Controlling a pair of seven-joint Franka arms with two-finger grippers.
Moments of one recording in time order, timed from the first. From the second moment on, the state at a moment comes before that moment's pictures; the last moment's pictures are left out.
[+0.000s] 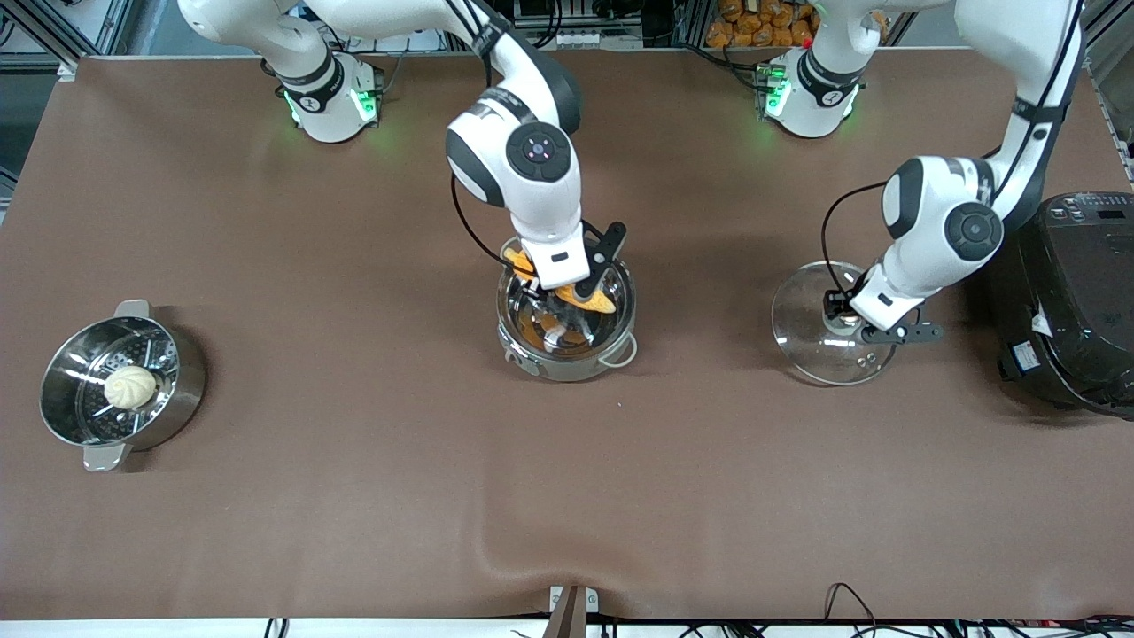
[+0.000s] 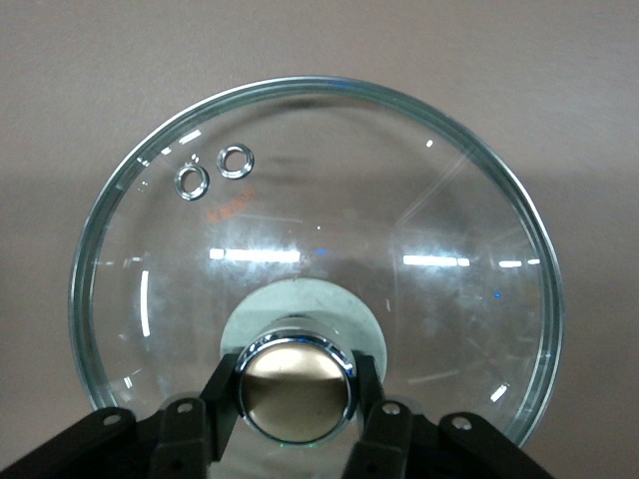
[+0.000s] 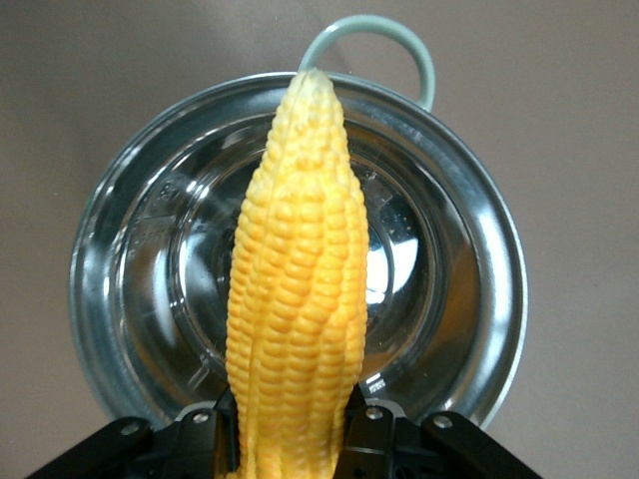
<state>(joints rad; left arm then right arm) -0.03 0.25 -0.04 -2.30 0.01 2.52 -0.09 0.80 0.57 -0.01 -1.45 0.02 2.01 -0.29</state>
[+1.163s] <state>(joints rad) 0.02 0.06 -0.15 -2.00 0.01 2.08 -0.03 0.81 0.66 -0.02 -1.37 -0.02 1.99 -0.29</state>
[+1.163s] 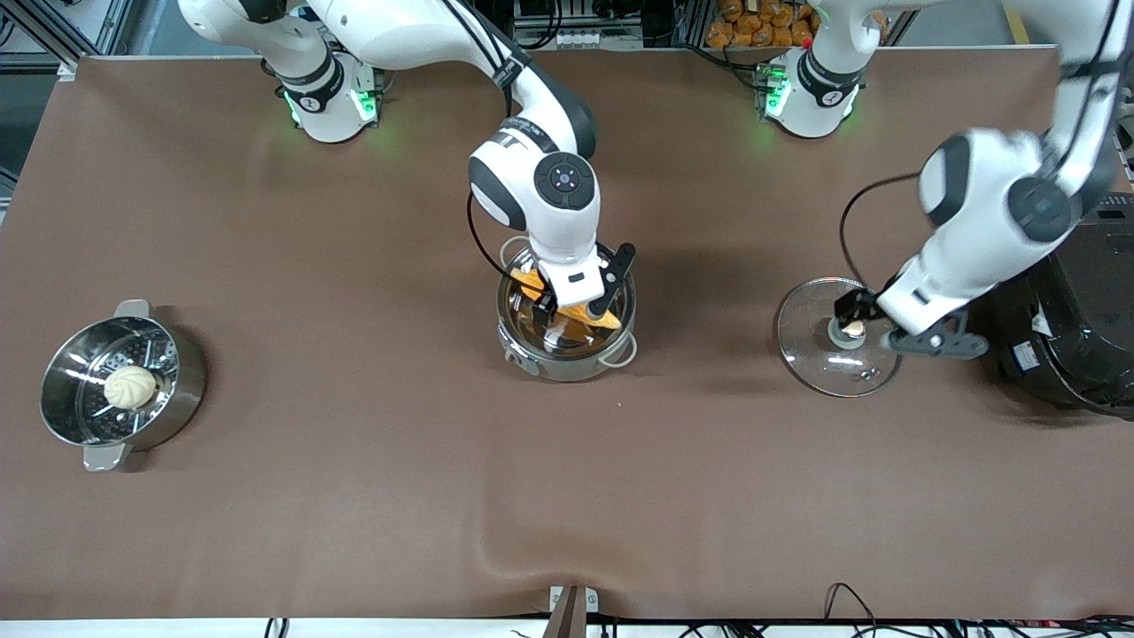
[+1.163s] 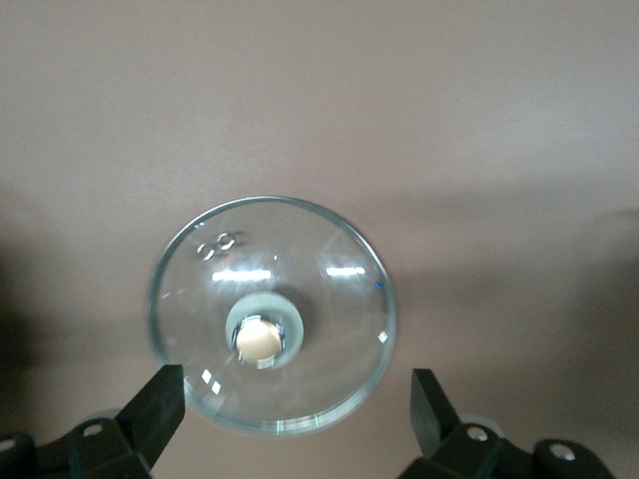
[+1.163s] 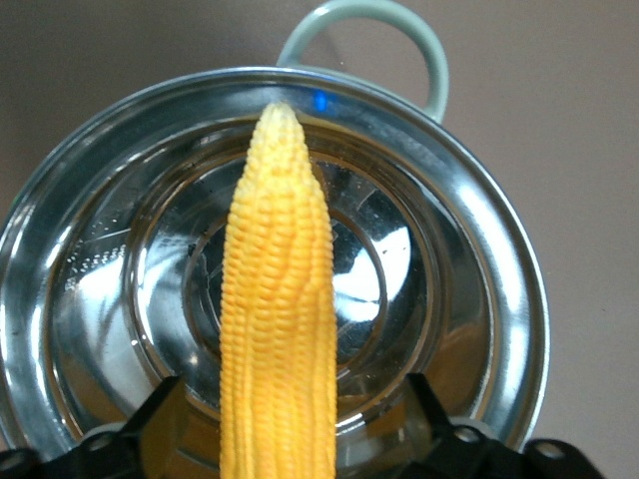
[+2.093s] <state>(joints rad) 0.03 -0.07 -0.16 -1.58 0.01 1.62 -0.04 0.47 0.48 -0.07 -1.34 -0.02 1.74 -0.12</state>
